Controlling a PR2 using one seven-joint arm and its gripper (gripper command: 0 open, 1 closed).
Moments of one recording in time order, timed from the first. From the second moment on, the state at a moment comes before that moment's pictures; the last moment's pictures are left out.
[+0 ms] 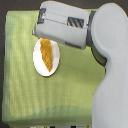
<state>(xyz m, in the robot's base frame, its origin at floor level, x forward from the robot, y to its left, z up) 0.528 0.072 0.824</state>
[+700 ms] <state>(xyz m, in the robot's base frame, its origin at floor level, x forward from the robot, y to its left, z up) 0.531 -0.033 0.912</state>
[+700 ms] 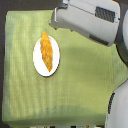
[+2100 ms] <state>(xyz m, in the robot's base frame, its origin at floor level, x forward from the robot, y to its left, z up) 0.451 -0.263 0.924</state>
